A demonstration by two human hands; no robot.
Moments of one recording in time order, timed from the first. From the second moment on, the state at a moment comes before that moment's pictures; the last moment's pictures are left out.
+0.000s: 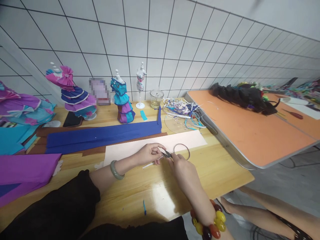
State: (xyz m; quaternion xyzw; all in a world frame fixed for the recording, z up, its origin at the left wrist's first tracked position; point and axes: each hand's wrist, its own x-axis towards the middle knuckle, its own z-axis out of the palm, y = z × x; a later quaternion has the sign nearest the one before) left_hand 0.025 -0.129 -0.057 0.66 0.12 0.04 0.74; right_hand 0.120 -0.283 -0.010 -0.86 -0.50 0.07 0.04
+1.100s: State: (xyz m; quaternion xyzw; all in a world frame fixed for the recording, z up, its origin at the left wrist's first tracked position) left_hand 0.024 -0.126 -0.048 0.66 0.16 -0.07 0.73; right_hand 0.109 -0.306 -0.028 -0.73 -0.67 -0.09 0.07
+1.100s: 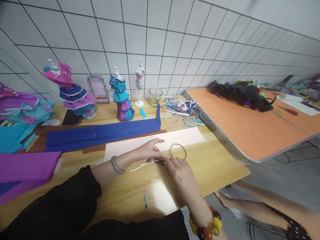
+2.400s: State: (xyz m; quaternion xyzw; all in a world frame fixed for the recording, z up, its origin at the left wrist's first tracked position) left_hand 0.024 -0.117 -0.049 0.69 0.14 -0.06 0.71; right_hand 0.064 -0.311 -0.042 -0.71 -0.68 0.05 0.18
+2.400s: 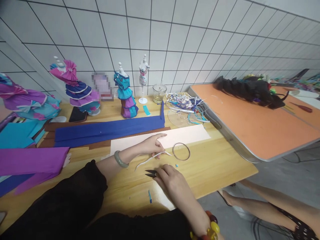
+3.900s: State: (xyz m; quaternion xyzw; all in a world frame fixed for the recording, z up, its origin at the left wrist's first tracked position) left_hand 0.011 -0.085 -0.045 0.83 0.06 -0.11 0.54; right_hand 0.170 -0.301 -0.052 -0.81 -0.50 0.22 0.20
